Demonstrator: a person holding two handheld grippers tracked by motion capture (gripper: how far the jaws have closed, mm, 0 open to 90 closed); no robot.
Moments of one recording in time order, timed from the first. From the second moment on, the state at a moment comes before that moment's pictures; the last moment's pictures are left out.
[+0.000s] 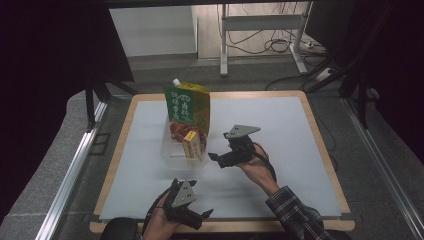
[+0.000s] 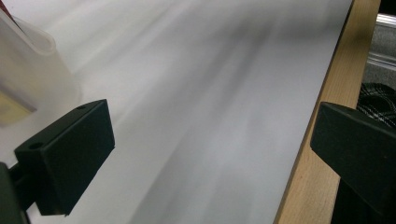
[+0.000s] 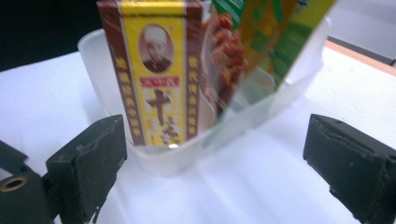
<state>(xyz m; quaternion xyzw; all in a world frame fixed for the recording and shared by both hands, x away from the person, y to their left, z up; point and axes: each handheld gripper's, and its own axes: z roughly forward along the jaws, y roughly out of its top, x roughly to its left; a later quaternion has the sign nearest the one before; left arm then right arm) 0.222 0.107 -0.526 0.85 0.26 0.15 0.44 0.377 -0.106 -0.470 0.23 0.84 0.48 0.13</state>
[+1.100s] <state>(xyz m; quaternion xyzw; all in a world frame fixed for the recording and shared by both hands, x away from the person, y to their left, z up) 0.227 0.115 -0.527 0.85 0.27 0.16 0.43 0.353 -0.182 -0.462 0.26 0.85 0.45 0.13</state>
